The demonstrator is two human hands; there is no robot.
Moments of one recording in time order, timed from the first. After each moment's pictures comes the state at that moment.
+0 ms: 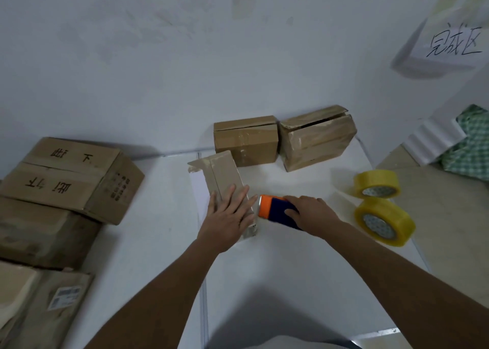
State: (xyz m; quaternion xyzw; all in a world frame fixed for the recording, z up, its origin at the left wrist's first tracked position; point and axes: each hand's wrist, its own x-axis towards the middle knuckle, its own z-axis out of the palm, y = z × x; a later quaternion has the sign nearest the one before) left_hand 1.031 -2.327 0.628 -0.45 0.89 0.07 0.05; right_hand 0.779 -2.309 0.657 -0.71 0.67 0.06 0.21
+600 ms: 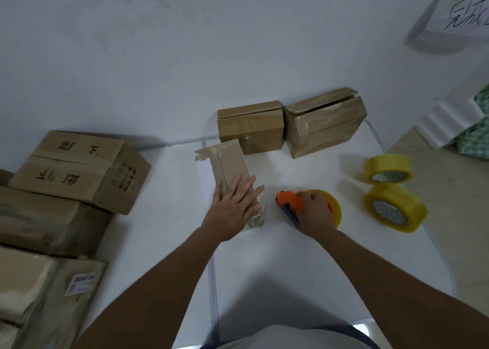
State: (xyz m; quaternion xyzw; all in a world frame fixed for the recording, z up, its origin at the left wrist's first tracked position) left_hand 1.035 -2.327 0.634 -0.42 0.90 0.09 0.05; right_hand 0.795 -2.283 0.604 -0.54 0.79 -0.06 0.28
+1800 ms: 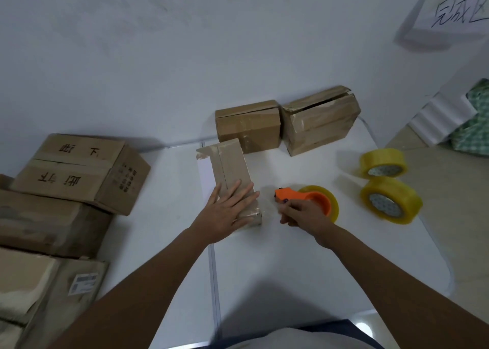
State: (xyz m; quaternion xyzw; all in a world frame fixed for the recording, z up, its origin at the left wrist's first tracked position) left_hand 1.062 -2.322 0.632 -0.35 0.93 0.08 0.04; right_hand 0.812 -2.256 0.652 -0.37 0.64 -0.30 0.60
